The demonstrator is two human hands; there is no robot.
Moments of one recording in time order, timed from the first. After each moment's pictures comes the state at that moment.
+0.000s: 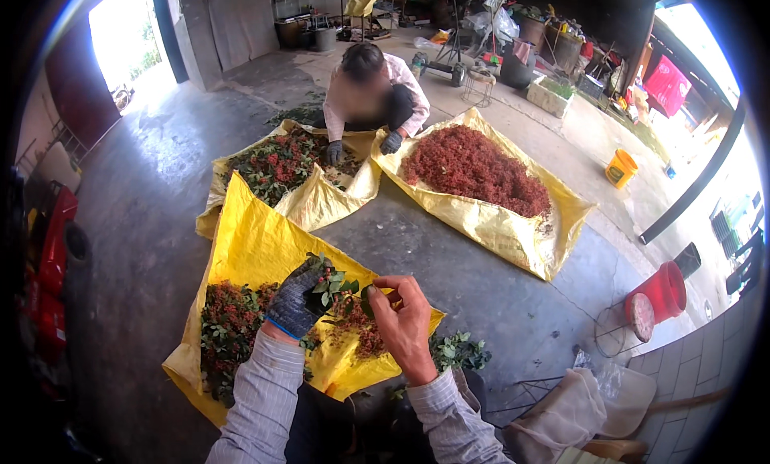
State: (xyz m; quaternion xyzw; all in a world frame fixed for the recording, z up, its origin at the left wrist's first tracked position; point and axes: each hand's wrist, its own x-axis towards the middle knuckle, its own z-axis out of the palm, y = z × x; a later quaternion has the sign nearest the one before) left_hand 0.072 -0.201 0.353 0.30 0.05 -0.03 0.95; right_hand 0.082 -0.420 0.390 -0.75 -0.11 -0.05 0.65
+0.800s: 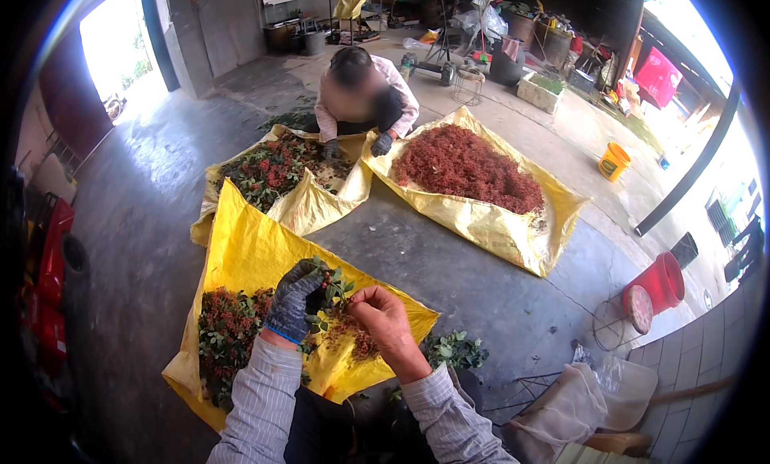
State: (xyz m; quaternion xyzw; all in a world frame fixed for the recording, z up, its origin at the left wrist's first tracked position) left_hand 0.080 -0.220 0.364 0.45 0.08 0.03 0.89; right_hand 0.087 -0.423 0.378 -0.52 -0.05 0.22 0.82
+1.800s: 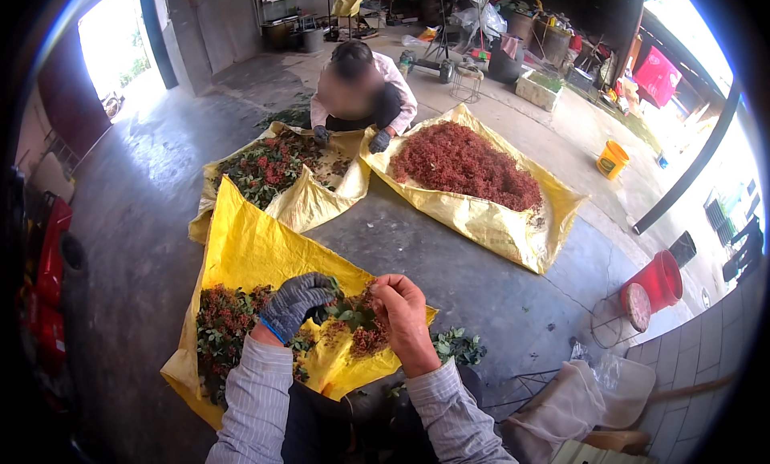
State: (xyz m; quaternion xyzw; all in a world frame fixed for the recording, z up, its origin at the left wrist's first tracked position) left_hand 0.067 -0.210 0.389 0.67 0.07 -0.11 0.73; right_hand 0.099 -0.440 0.378 -0.49 0.03 0.15 0.86
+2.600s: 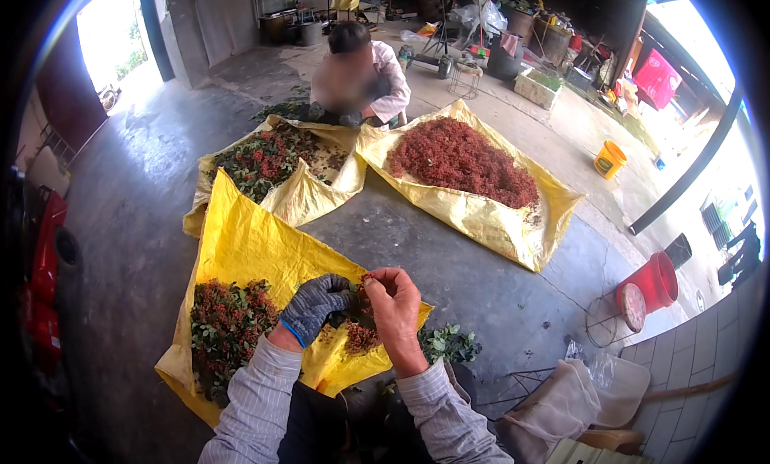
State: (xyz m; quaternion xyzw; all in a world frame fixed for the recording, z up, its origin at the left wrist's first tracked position) left_hand 0.071 -0.249 0.374 0.67 0.08 -0.12 0.73; right_hand 0.097 -0.423 0.375 -0.64 0.01 0.02 0.77
